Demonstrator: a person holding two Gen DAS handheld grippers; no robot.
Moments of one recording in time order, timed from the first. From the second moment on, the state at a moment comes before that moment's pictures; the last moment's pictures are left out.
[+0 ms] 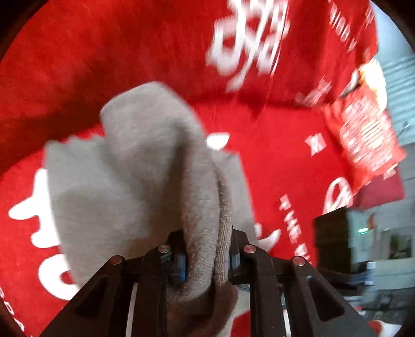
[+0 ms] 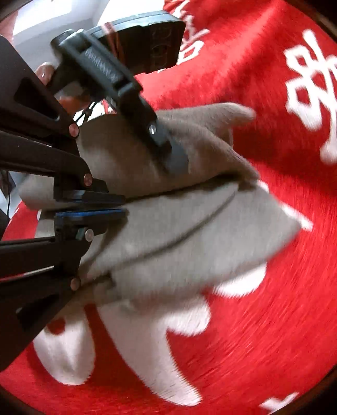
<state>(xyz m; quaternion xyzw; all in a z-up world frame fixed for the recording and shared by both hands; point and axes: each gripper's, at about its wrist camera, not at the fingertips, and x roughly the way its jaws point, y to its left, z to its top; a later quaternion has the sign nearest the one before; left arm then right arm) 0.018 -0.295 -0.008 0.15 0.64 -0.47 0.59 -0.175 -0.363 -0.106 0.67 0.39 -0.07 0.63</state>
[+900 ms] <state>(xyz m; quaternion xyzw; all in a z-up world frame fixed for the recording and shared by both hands) 0.067 -0.179 0.012 0.17 0.61 -0.29 0.72 -0.160 -0.400 -0.098 0.71 0.37 -0.04 0.60</state>
